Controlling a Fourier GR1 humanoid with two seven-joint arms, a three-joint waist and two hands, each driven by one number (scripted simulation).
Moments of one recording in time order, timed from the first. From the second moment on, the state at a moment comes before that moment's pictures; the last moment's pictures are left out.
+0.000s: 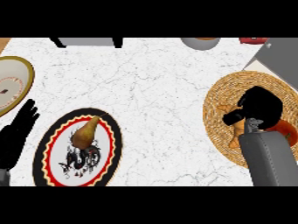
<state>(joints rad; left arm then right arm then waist) 0.01 0.42 0.03 -1.39 0.22 0.04 0.06 -0.38 -0.11 -0.03 -1.39 1.25 0.23 0.88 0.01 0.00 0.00</state>
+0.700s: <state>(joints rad) 0.01 0.41 0.07 -1.40 0.20 0.02 0.08 -0.50 -0.10 -0.10 -1.78 1.13 0.32 0.93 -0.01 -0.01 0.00</state>
